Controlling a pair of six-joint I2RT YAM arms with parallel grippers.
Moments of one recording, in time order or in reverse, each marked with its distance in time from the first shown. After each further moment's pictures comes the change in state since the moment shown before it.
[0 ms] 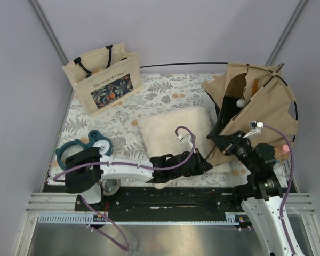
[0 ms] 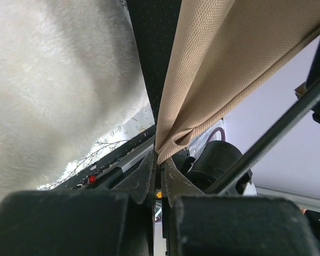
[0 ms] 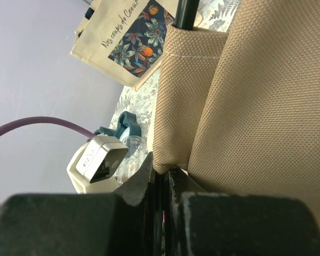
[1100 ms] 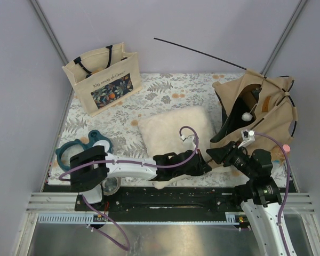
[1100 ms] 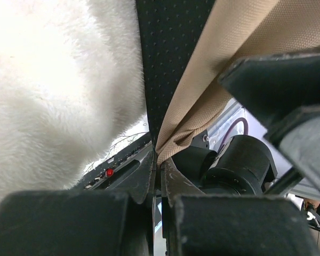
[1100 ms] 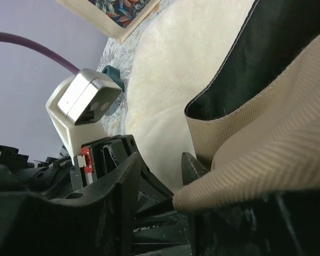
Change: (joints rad) left arm 0.027 0.049 0.034 -0.056 0.072 0.031; right arm -0.008 -0.110 -0.057 -0.196 -0.120 -0.145
